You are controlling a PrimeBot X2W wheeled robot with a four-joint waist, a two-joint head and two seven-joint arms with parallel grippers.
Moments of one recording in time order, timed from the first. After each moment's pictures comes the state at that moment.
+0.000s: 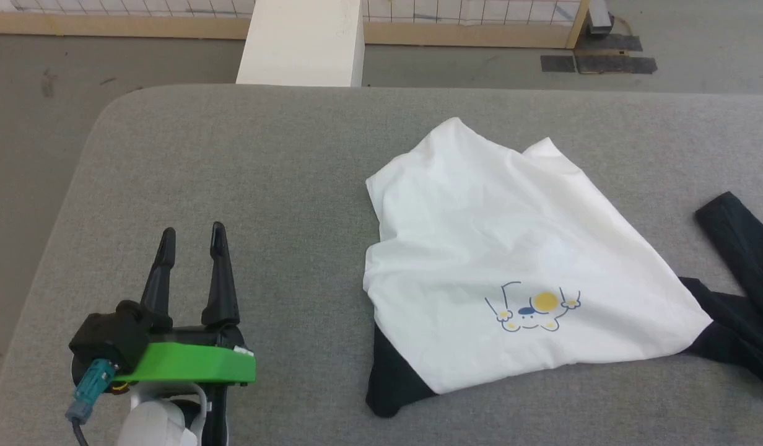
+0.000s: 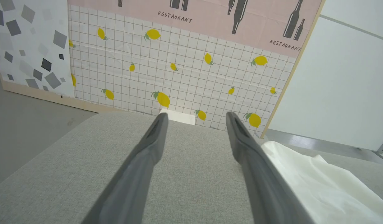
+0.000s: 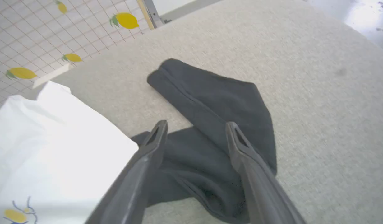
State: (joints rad) left arm -0.07 0.05 0.00 -0.04 -0.30 -0.08 -0.26; right arm -0.11 -0.05 -0.62 0.02 0.25 0.13 0.46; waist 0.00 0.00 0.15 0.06
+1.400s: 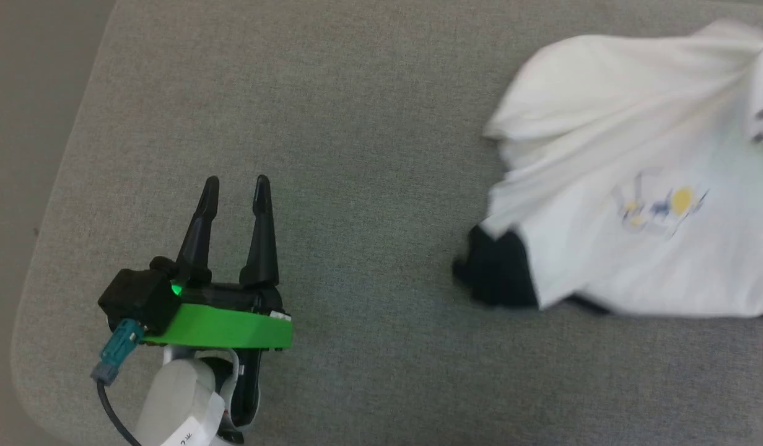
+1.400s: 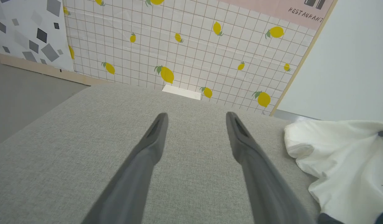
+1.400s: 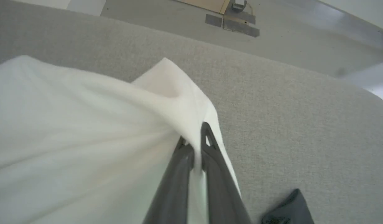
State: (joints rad) left arm -0.18 0.05 -0.11 -0.06 -0.34 -0.08 -0.26; right arm -0.89 -0.25 -0.23 0.49 -0.15 0.13 0.75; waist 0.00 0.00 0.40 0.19
